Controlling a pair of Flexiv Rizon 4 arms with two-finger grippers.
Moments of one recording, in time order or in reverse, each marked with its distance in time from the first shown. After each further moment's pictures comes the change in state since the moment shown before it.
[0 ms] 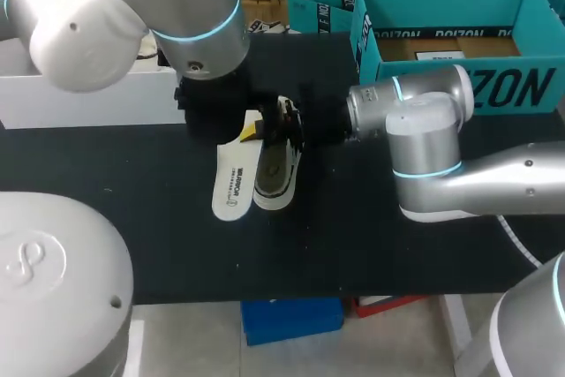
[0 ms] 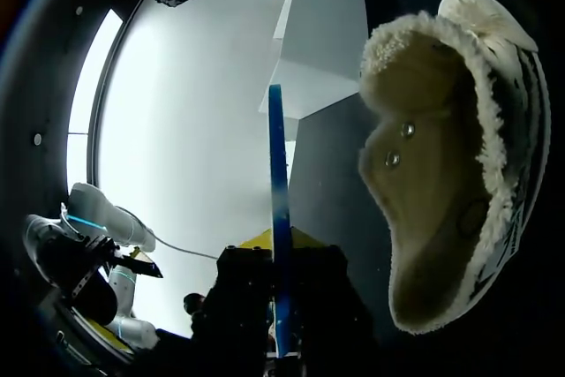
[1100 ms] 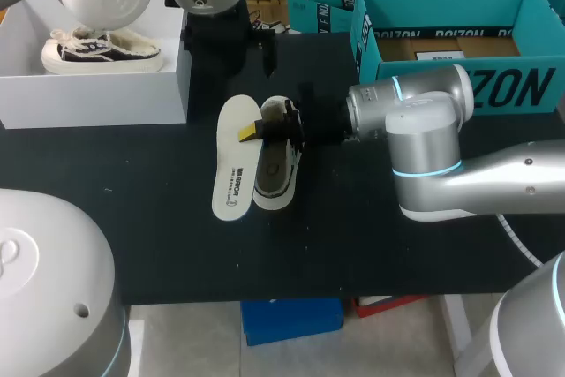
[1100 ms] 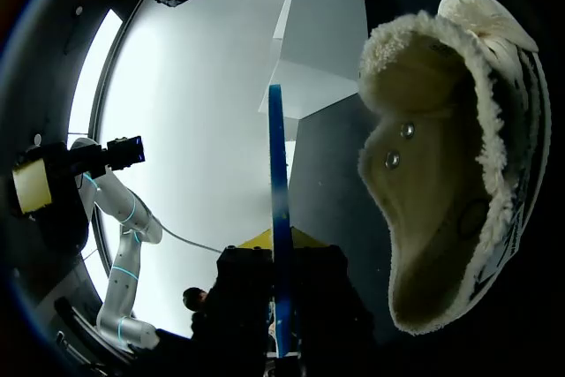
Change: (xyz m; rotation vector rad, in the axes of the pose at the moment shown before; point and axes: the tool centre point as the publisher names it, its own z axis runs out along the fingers) left arm 0.019 0.114 0.019 -0.040 0.000 -0.036; right arm 0.000 0.000 0.000 0.000 0.000 0.000
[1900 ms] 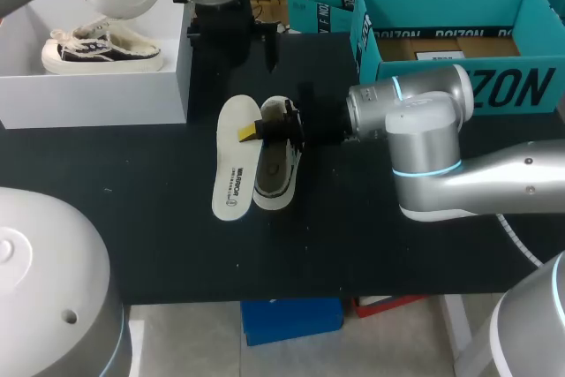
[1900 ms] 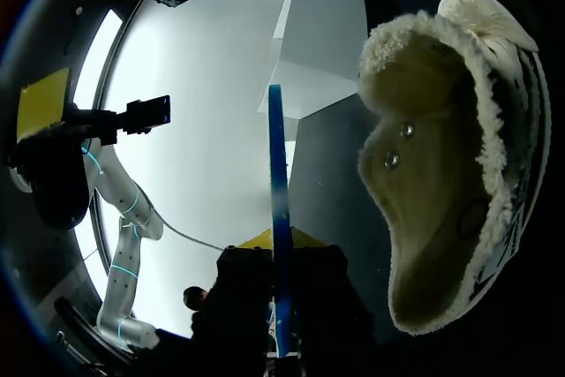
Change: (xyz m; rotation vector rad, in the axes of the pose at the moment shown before) left arm 0.003 0.025 0.030 0.051 -0.006 -0.041; right arm 0.000 0.000 0.000 0.000 0.000 0.000
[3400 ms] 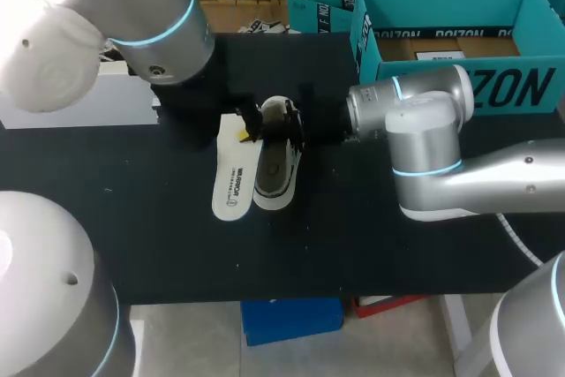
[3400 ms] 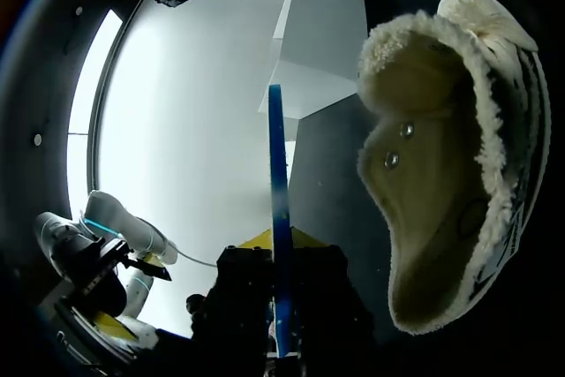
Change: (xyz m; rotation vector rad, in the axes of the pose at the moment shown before) left arm 0.006 -0.162 -0.057 0.012 -0.093 0.026; right arm 0.000 0.000 0.000 0.000 0.001 0.000
